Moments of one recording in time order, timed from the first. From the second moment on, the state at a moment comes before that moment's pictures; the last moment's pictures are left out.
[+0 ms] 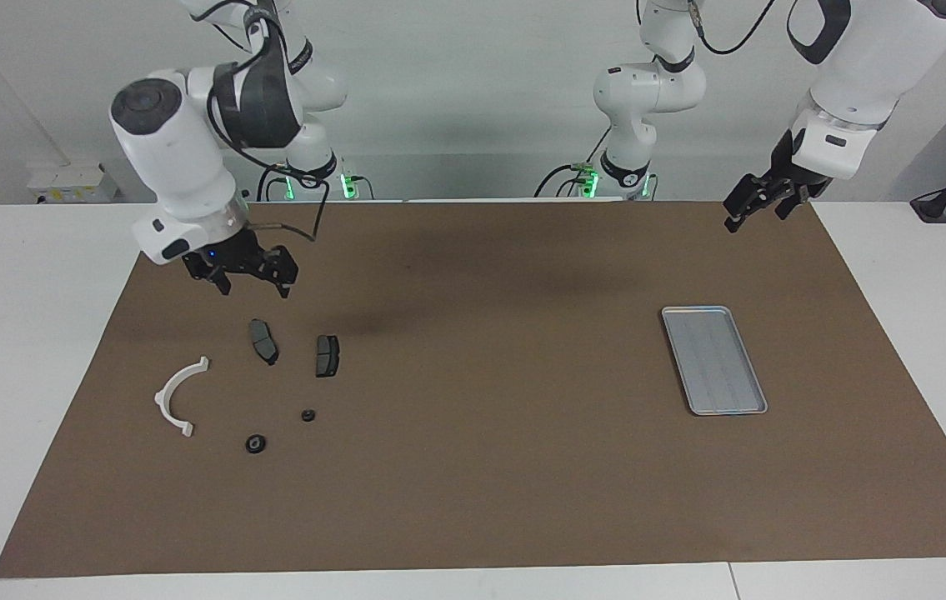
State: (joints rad) left arm 0.00 -0.05 -0.06 -1.64 -0.03 1.55 -0.27; right arm 0.06 0.13 0.03 -1.78 0.00 1.88 0.21
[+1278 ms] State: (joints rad) left arm 0.00 -0.05 -0.06 -1.64 -0.03 1.55 -0.27; right arm 0.09 0.55 0.02 -1.69 -0.08 2.26 0.33
